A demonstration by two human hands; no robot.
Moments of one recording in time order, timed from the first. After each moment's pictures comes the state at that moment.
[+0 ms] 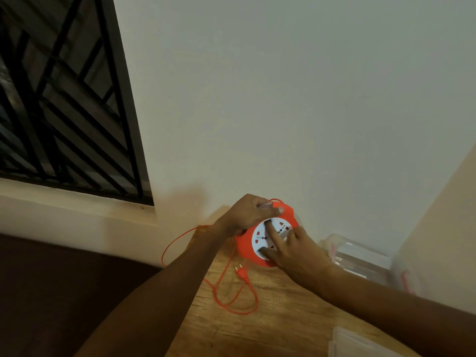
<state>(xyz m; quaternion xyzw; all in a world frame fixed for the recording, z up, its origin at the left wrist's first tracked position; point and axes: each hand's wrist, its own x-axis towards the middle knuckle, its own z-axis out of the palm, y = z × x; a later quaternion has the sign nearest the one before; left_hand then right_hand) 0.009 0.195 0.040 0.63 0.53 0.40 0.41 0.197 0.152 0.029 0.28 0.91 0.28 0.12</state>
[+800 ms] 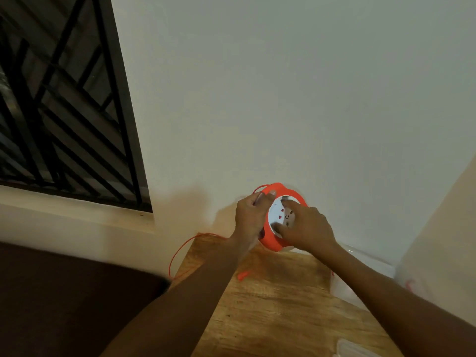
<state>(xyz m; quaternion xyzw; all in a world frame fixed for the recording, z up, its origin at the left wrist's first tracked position) 0.045 0.210 0.031 0.40 0.52 0.64 0.40 0.184 0.207 0.061 0.57 0.79 -0.06 -0.21</state>
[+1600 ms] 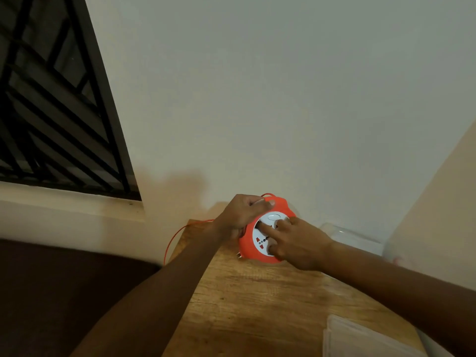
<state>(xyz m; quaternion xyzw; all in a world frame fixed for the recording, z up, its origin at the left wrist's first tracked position) 0.016 0.216 0.001 0.55 0.48 0.45 0.51 0.214 0.190 0.031 0.17 0.93 0.29 0.13</state>
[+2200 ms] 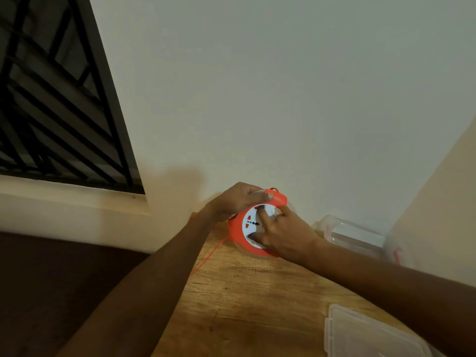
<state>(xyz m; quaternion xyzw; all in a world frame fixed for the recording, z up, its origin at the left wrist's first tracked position) -0.010 0.221 0.021 0.66 0.51 0.34 0.44 0.176 0.167 0.037 0.23 0.91 0.31 0.13</state>
